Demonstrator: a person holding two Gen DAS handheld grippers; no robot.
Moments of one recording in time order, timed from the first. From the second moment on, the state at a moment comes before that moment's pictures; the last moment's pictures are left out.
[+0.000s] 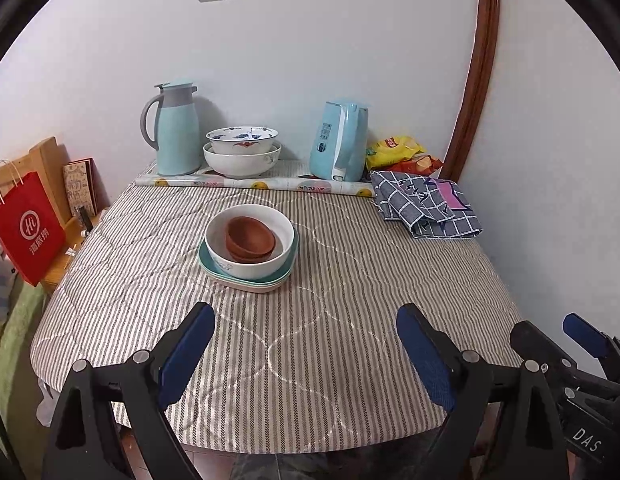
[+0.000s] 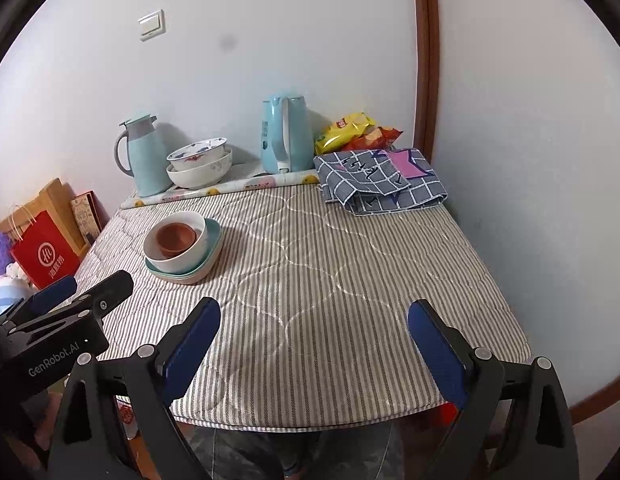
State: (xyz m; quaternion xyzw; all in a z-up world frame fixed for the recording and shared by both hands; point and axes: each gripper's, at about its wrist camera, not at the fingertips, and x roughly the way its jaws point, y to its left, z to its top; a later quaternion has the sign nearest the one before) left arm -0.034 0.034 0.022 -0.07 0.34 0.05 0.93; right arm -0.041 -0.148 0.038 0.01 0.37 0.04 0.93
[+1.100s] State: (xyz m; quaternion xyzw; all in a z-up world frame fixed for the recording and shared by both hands) left arm -0.034 0.029 0.024 -0.07 0.34 0.05 0.94; right arm -0.044 -0.153 0.044 0.01 0.36 0.04 0.93
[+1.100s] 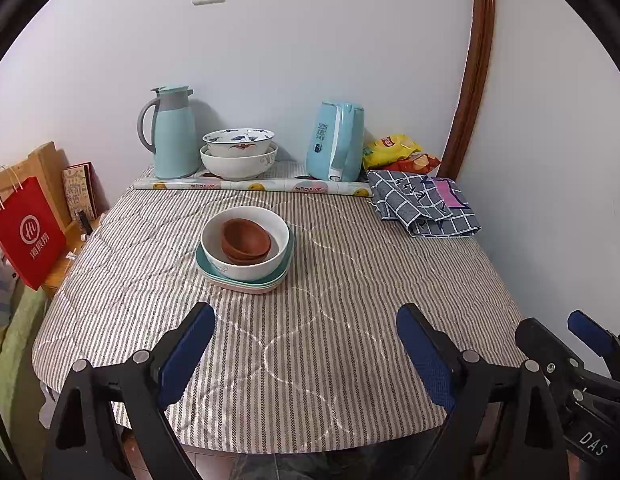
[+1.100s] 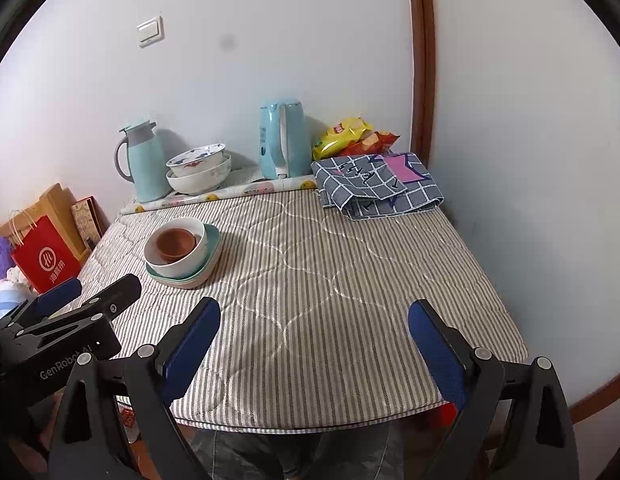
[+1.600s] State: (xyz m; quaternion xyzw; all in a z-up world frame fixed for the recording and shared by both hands) left arm -0.036 0.029 0.024 -0.07 0.34 0.05 0.94; right arm -0.045 -0.153 0.046 0.02 0.36 0.04 0.93
